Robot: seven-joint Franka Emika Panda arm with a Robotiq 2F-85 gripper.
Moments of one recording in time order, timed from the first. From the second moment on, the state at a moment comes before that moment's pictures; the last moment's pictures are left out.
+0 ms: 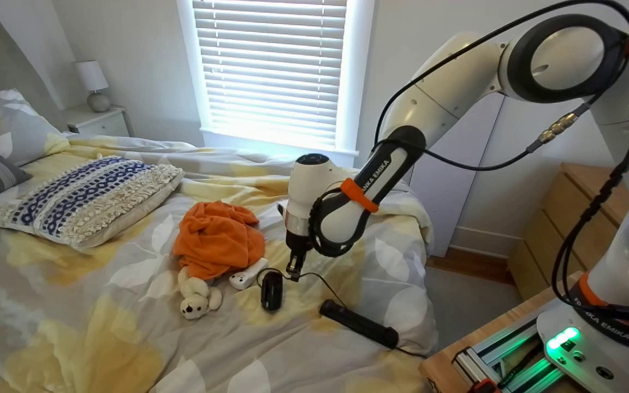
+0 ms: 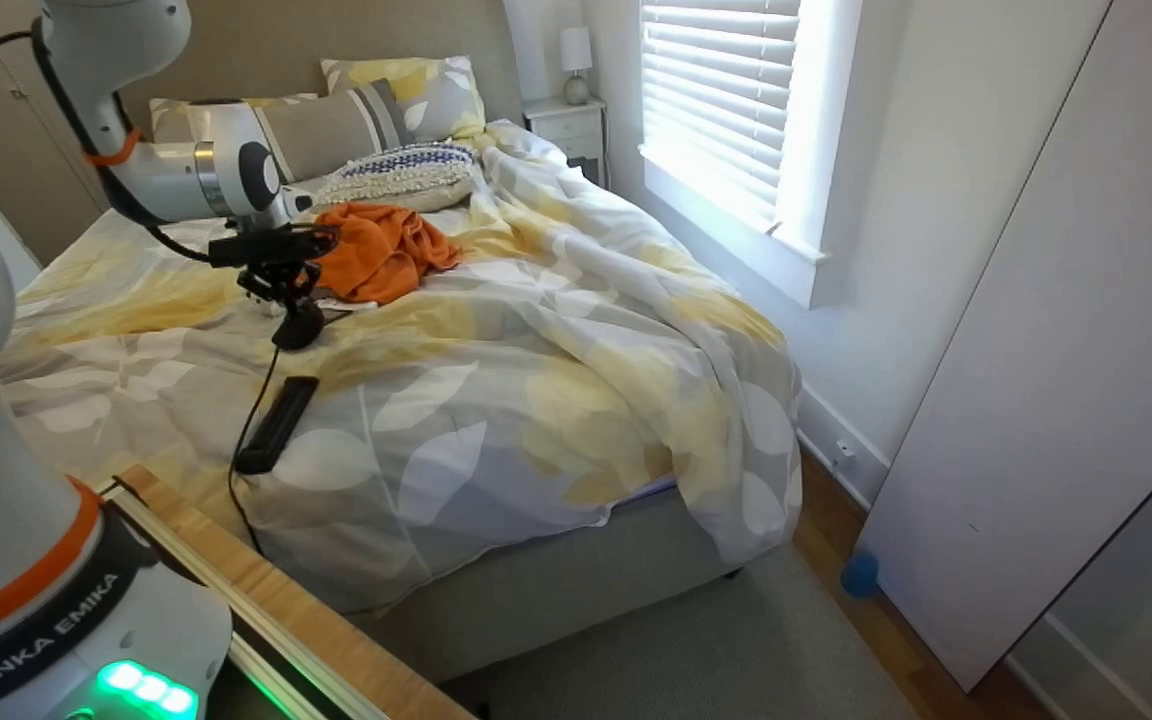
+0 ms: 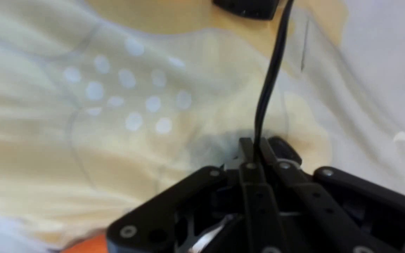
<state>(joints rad) 0.53 0.73 0.27 -1.91 -0.19 2.70 -0.01</state>
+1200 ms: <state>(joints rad) 0.60 0.51 -0.03 -1.89 -0.35 2.73 0.30</state>
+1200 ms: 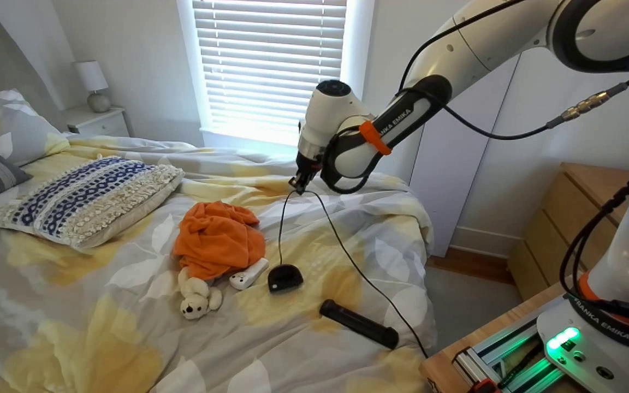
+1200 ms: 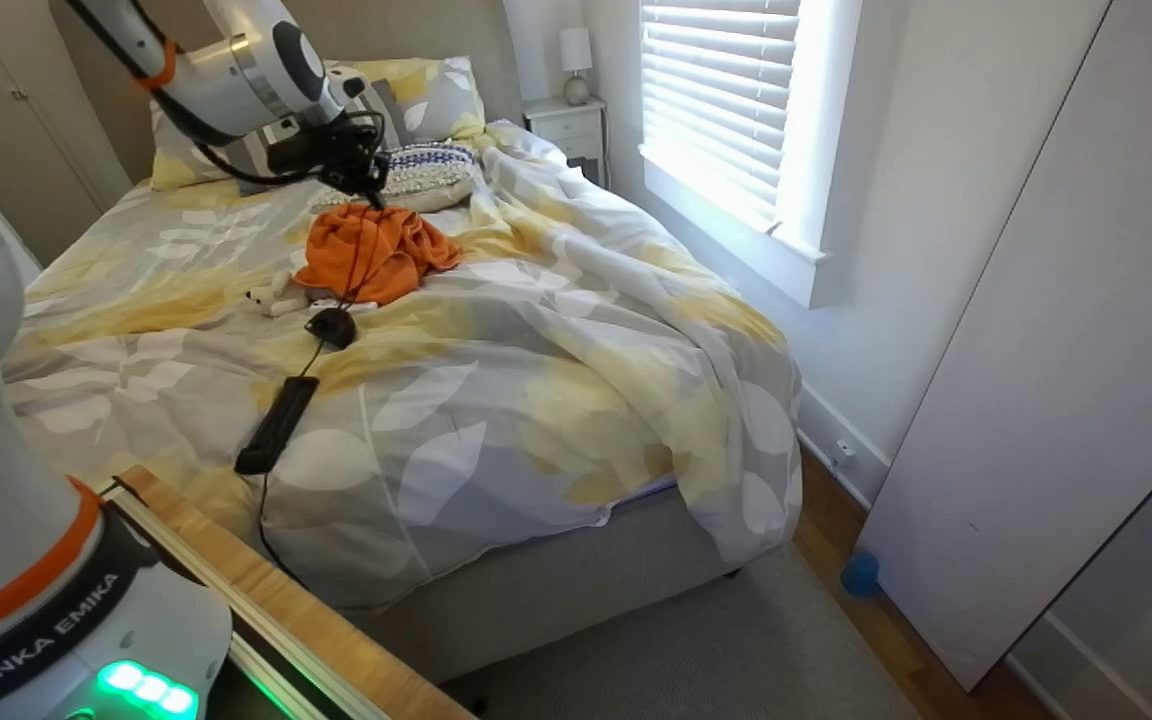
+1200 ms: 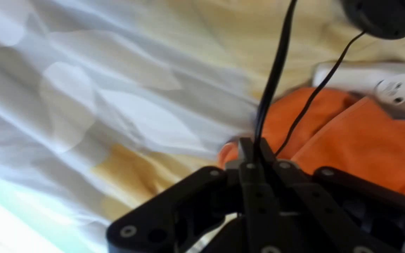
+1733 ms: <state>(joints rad) 0.66 0.43 -0.35 -1.83 -0.76 2.70 0.69</state>
